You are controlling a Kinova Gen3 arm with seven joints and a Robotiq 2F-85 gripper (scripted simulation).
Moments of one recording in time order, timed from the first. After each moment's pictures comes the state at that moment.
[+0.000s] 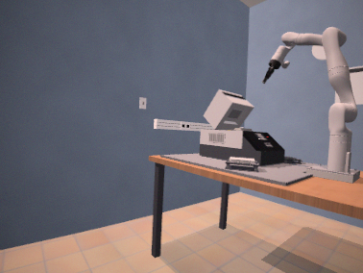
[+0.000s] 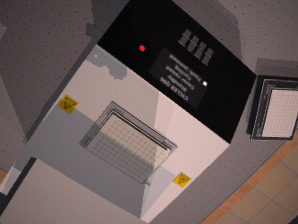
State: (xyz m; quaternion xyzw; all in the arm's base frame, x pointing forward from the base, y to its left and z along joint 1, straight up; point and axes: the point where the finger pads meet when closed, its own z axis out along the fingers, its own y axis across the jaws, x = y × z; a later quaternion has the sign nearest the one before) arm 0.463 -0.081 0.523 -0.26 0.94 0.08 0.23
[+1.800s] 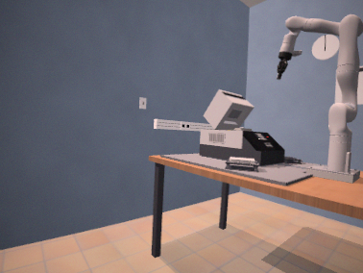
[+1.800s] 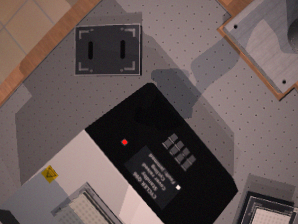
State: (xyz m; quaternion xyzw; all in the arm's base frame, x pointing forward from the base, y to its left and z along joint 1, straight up) arm 0.345 -0.038 0.523 -0.36 0.92 -0.05 0.12
